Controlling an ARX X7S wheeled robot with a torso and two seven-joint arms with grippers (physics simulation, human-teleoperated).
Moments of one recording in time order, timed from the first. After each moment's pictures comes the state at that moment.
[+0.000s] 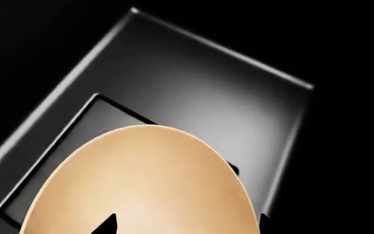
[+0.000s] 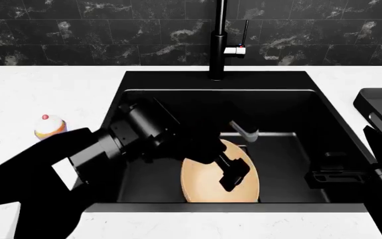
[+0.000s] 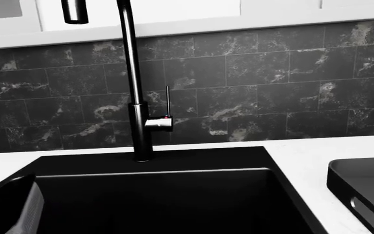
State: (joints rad) left arm -1.44 -0.05 1.37 -0.62 -1.18 -0.85 0.29; right arm -0.05 0.97 0.17 -0.78 1.19 0.37 0.57
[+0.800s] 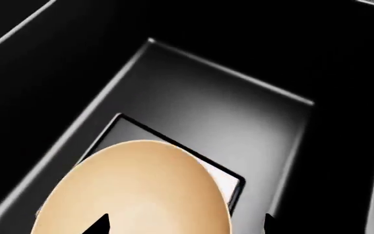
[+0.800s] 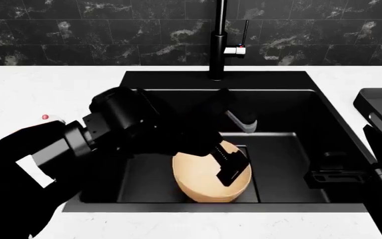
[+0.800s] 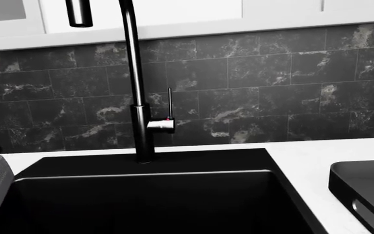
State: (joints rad) left arm -1.48 -0.17 1.30 -0.38 -1.27 -0.91 0.12; right arm -0.05 0.97 0.18 -0.80 1.20 0.37 0.58
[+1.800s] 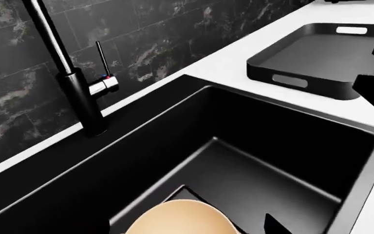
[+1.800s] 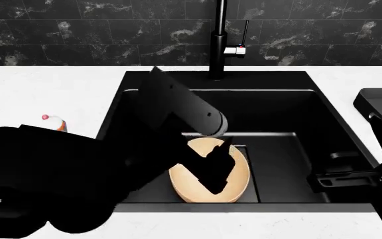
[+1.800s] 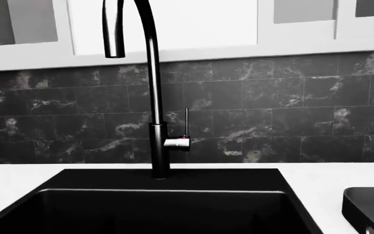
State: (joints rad) left arm -1.35 -0.61 0.96 0.53 -1.70 -0.81 -0.76; right arm -0.08 1.03 0.27 -0.90 1.28 0.37 0.62
